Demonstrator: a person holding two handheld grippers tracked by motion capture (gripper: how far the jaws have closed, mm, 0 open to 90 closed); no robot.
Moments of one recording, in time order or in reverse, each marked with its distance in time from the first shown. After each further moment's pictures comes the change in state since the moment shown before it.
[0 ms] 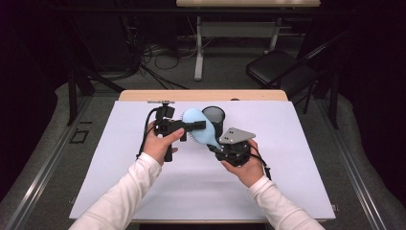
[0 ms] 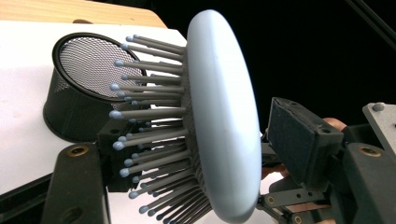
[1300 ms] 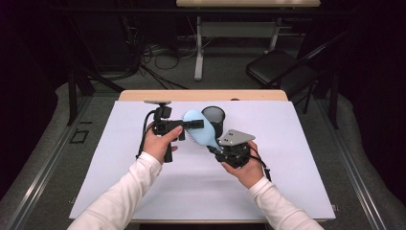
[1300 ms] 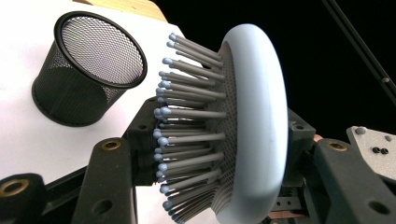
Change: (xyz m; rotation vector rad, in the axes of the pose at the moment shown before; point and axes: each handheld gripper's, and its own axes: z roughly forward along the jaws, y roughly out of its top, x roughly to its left) left arm 0.006 -0.002 -0.002 -0.003 -0.024 -0.147; right arm 0.002 -0.005 0.002 -0.001 -0.003 -0.006
